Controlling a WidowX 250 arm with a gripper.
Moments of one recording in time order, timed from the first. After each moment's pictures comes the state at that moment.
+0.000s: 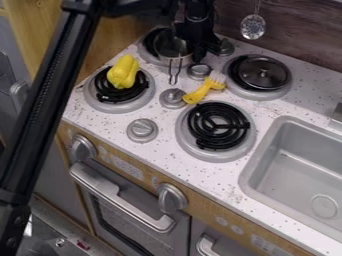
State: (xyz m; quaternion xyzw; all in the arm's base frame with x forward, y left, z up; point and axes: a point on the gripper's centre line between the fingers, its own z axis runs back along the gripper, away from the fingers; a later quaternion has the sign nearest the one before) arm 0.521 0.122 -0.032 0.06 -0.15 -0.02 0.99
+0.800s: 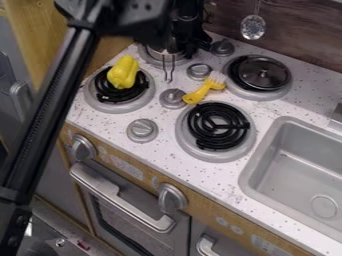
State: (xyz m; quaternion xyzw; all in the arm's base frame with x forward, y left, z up) arm 0.519 0.148 -0.047 0.06 -0.15 0.03 0.99
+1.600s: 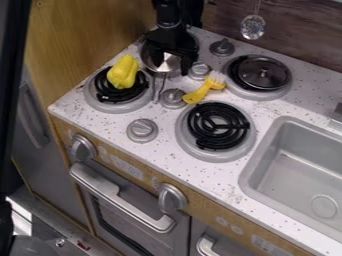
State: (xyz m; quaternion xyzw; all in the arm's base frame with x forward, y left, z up) arm 0.433 0.123 -0.014 0.04 -0.12 0.06 0.99
